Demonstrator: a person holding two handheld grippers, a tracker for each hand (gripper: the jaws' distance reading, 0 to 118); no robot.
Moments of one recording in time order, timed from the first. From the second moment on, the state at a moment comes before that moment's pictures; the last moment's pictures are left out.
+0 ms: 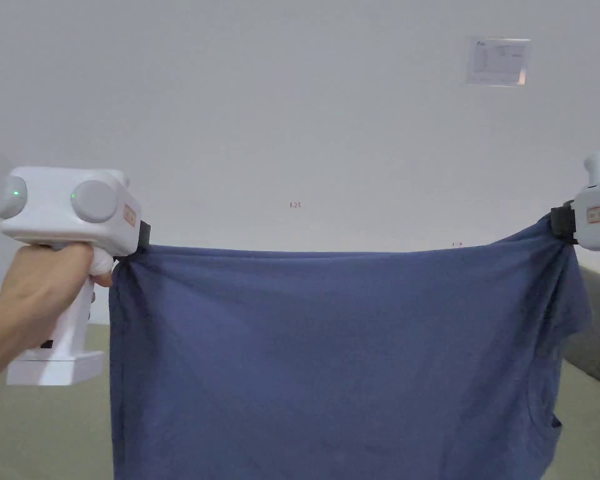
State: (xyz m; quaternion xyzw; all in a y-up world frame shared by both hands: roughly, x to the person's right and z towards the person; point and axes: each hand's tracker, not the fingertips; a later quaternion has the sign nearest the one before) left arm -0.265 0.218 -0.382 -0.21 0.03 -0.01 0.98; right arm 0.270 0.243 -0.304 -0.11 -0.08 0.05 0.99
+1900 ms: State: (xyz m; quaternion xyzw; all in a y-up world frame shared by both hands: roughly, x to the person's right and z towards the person) left arm -0.292 -0.142 -0.314 -0.38 0.04 -0.03 0.92; right arm 0.266 -0.132 -0.237 -0.34 -0.02 0.01 0.94
